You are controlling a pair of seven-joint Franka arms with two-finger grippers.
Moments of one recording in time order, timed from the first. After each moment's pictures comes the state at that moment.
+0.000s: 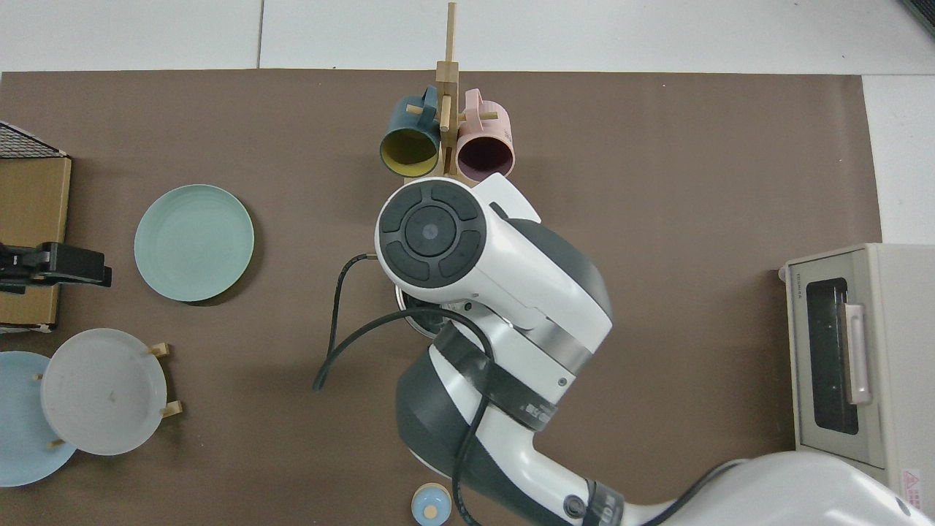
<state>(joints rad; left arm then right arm) 0.01 -0.06 0.03 -1.66 -0.02 1.58 0.02 0.02 0.54 0.85 -1.32 -0.50 1.69 0.98</state>
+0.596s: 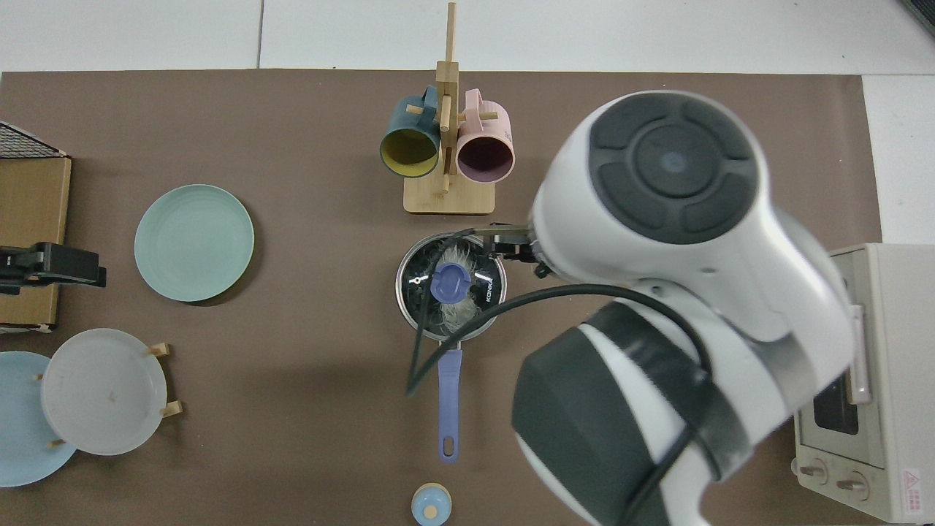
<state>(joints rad) 0.02 -0.06 0.03 -1.66 0.00 1.58 0.02 0.02 0.16 0.40 -1.32 -0.16 1.48 0.42</state>
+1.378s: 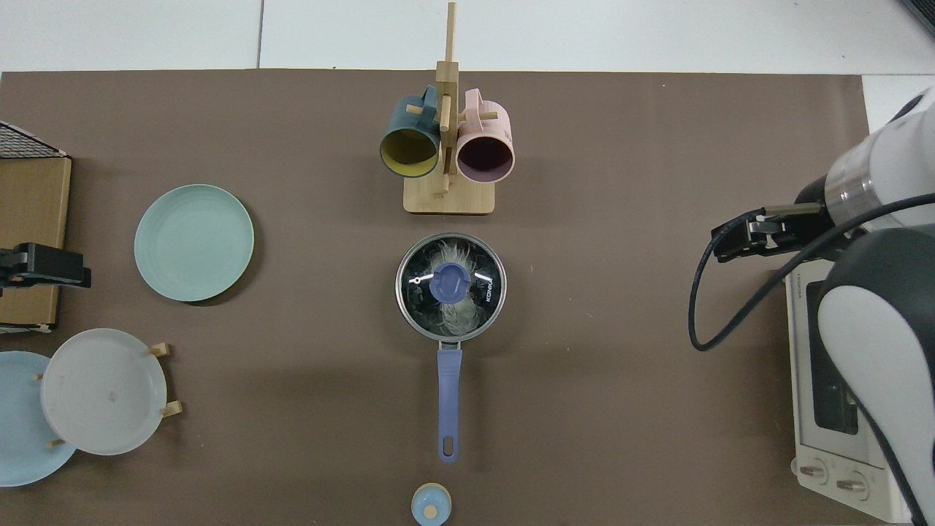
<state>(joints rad) 0.04 -0.06 0.03 -1.66 0.00 1.58 0.02 0.03 0.08 0.11 -1.49 -0.05 1.50 0.15</state>
